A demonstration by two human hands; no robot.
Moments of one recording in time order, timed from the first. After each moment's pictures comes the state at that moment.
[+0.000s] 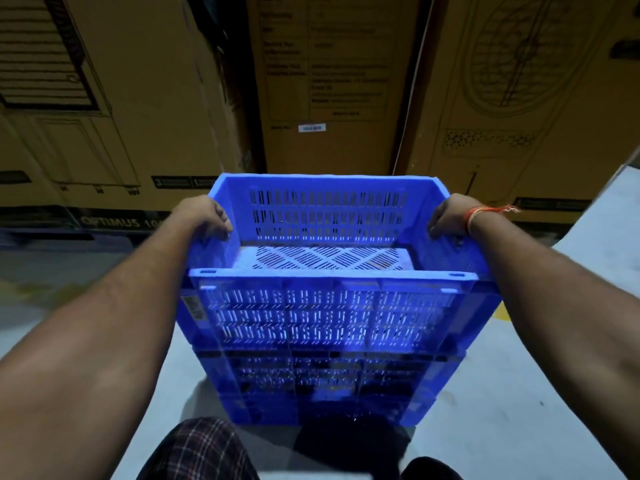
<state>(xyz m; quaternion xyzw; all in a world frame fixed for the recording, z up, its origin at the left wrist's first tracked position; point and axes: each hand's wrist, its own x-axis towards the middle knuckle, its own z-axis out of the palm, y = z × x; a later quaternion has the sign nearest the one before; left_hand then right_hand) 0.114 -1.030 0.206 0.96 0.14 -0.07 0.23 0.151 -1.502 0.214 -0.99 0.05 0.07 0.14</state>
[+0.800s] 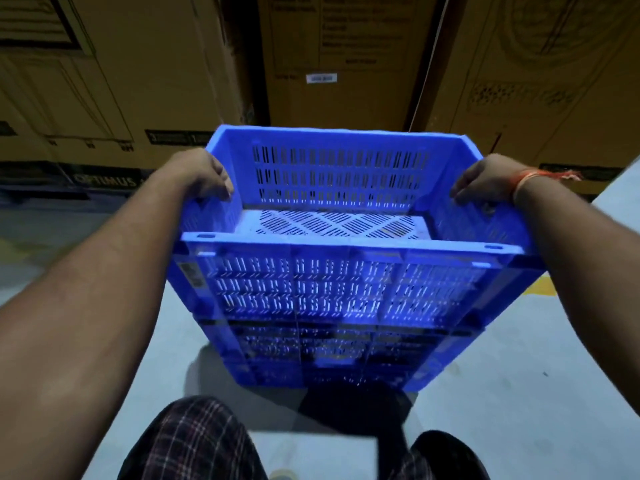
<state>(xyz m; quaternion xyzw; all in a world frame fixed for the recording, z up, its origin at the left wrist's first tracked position) 0.112 -1.026 0.197 0.96 0.12 -0.04 0.23 0.146 -1.511 0.214 -0.98 0.00 0.06 0.18</state>
